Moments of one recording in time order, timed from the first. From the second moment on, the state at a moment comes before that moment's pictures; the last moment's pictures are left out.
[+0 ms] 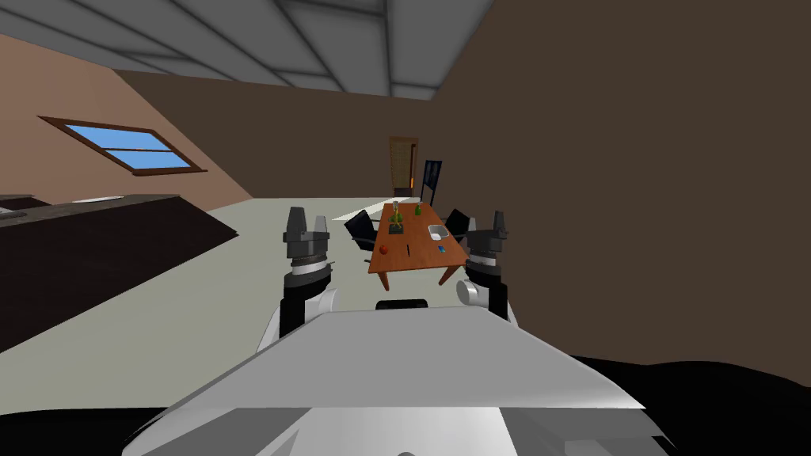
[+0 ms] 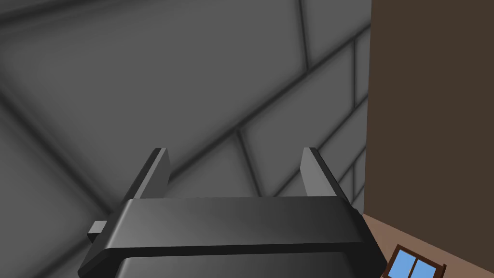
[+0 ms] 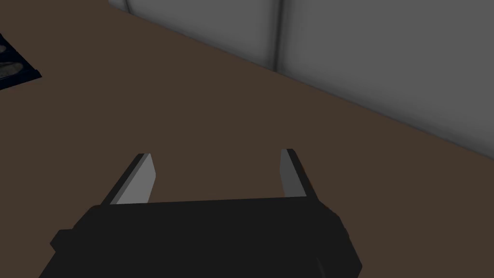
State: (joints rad) left arm 0.51 -0.01 0.04 -2.36 -0.11 -0.52 -0.05; right arm 0.46 0.00 -0.02 -2.29 -0.10 -0.48 -0.10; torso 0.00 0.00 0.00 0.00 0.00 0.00
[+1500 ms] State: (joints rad) left arm 0.51 -0.01 0.04 -2.36 -0.11 -0.52 -0.05; right arm 0.30 -0.16 -0.02 -2.06 -0.16 -0.13 0.10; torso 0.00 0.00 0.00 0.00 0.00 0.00
